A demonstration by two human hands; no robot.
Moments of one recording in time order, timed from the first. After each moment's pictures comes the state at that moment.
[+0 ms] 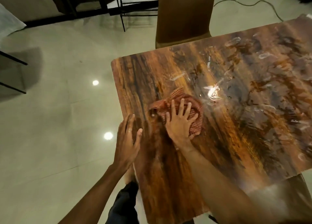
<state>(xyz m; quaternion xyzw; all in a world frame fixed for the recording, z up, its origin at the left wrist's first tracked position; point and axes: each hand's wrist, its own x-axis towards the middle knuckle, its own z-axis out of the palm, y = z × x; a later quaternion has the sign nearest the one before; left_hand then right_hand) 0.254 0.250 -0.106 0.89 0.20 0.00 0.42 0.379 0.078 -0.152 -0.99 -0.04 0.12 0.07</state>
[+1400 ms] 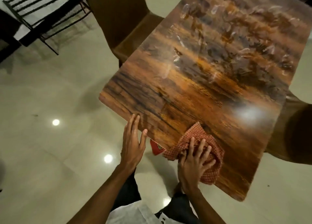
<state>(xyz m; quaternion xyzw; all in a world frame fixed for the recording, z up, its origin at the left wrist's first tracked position) 0.377 0.429 -0.124 0.89 -0.09 -0.14 0.42 0.214 0.257 -0.163 -0.90 0.41 0.05 0.12</state>
